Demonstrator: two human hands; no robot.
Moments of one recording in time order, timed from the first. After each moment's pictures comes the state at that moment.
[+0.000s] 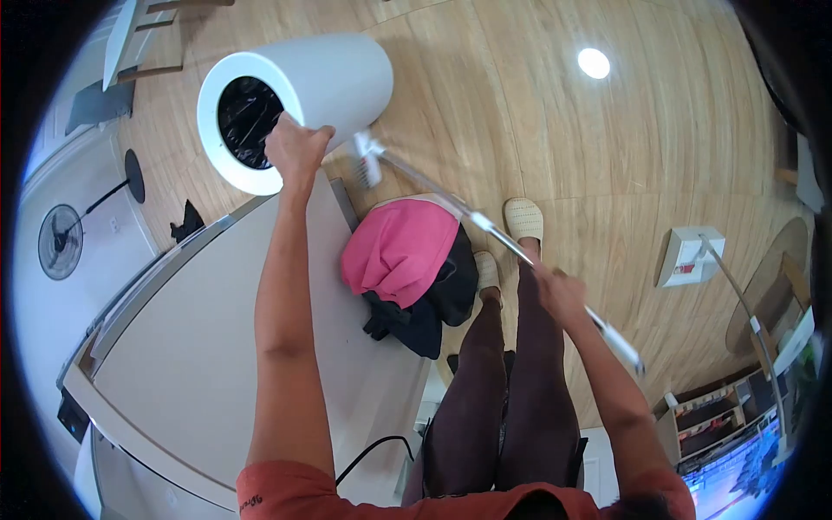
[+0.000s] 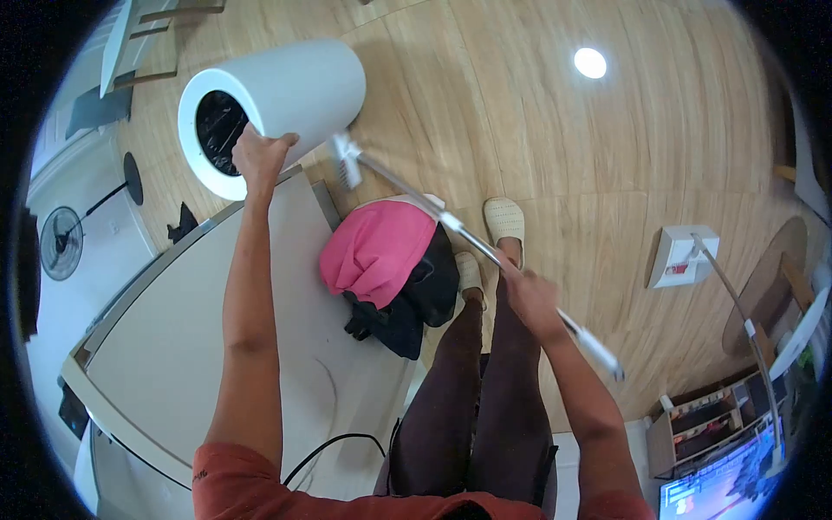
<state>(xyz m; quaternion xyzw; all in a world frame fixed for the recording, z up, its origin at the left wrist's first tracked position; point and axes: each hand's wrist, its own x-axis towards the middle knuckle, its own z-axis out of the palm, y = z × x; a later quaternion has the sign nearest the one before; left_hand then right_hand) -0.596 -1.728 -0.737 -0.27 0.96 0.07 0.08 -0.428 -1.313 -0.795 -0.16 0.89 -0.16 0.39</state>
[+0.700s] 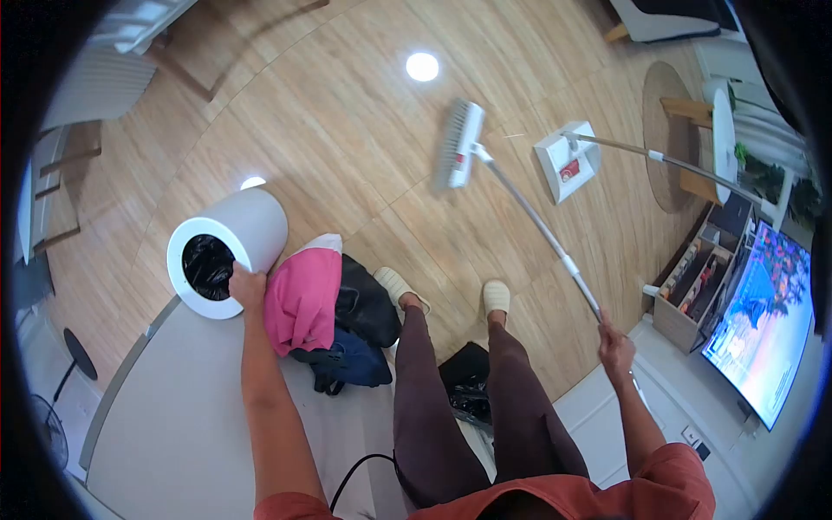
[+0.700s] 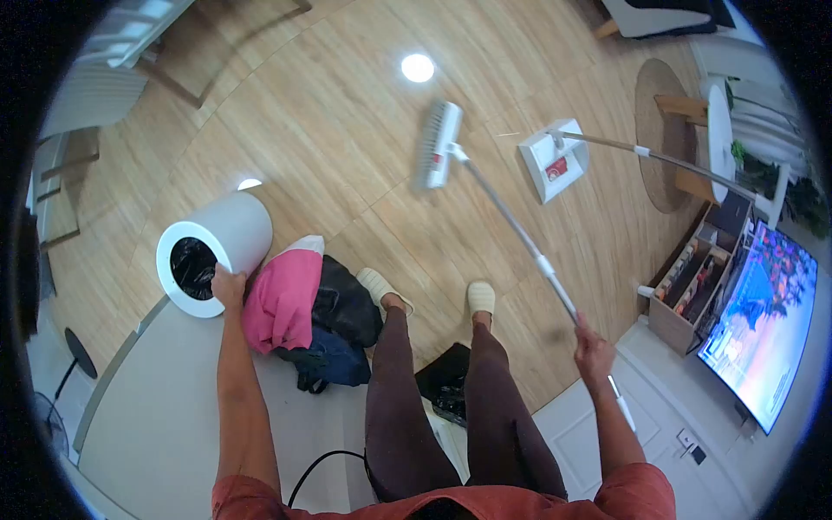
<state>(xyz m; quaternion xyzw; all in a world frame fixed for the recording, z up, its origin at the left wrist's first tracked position) -0.438 -1.702 -0.842 -0.16 0.98 0.03 0.14 -0.216 -1.100 -0.570 0.26 0.92 0.05 0.29</state>
